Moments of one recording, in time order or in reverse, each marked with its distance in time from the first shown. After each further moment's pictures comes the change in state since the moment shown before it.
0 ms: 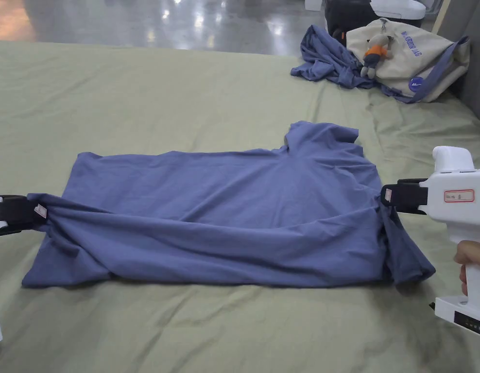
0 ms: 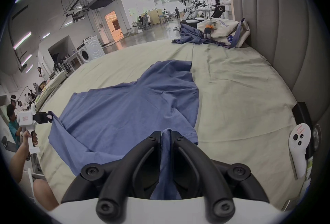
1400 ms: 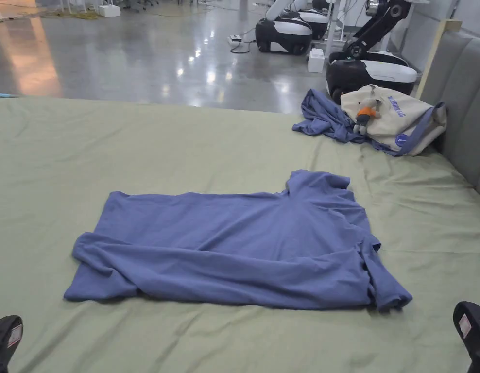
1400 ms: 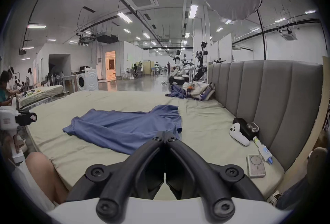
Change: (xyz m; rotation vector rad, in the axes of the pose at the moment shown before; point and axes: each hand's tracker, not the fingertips) left arm 0.093 -0.192 0.226 0.459 0.135 -0.309; right arm -0.096 -0.179 0.241 0.526 -0.184 0.133
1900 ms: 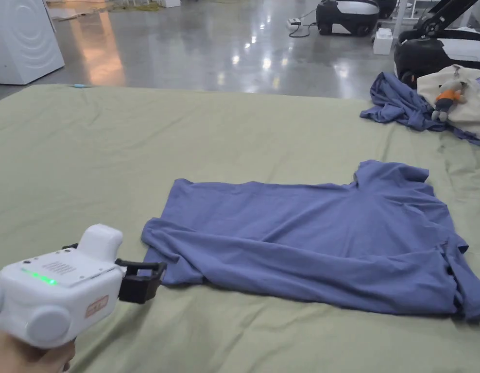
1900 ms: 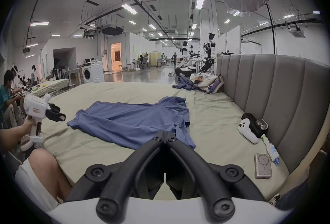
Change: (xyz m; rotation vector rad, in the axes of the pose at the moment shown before) left arm -0.046 0.015 -0.182 -0.302 -0.125 -0.171; right arm 0.000 0.005 -0.024 -0.085 0.062 0.015
